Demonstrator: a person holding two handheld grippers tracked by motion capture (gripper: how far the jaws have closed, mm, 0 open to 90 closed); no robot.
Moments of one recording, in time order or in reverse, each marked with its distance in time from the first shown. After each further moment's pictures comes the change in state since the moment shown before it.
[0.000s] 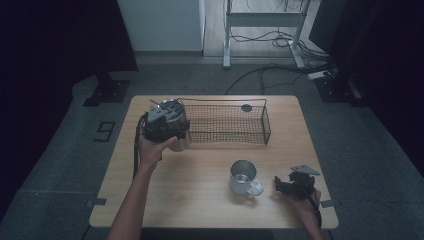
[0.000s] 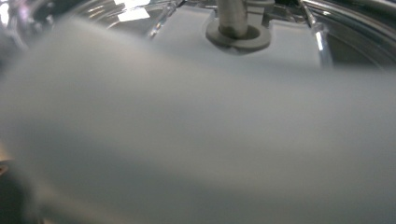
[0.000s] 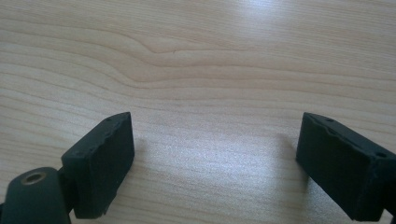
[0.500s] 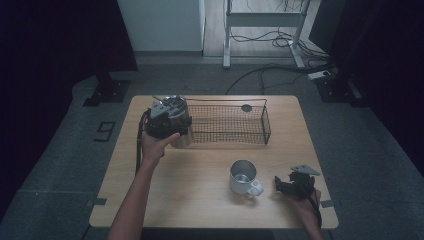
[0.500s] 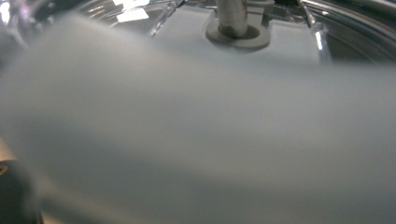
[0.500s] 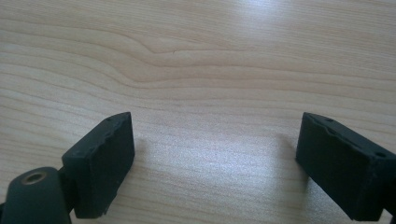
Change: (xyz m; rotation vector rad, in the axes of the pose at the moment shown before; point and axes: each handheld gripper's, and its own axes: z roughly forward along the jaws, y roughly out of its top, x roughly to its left) left arm -0.001 0.007 0.011 -0.008 -0.012 -0.007; right arm 0.000 0.000 0.000 -0.004 -0.001 0.003
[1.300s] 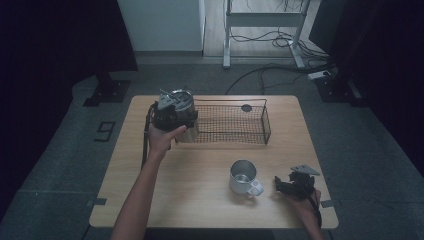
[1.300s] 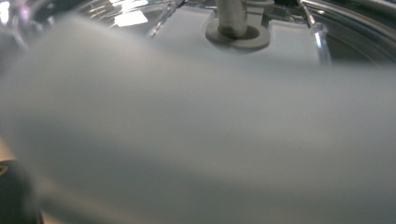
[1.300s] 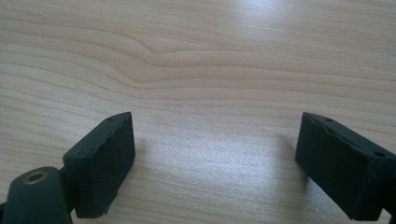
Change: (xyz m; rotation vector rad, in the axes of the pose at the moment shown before) left arm -0.003 0.015 0.023 0.011 -0.020 -0.015; right arm 0.000 0.000 0.000 -0.001 0.001 -0.001
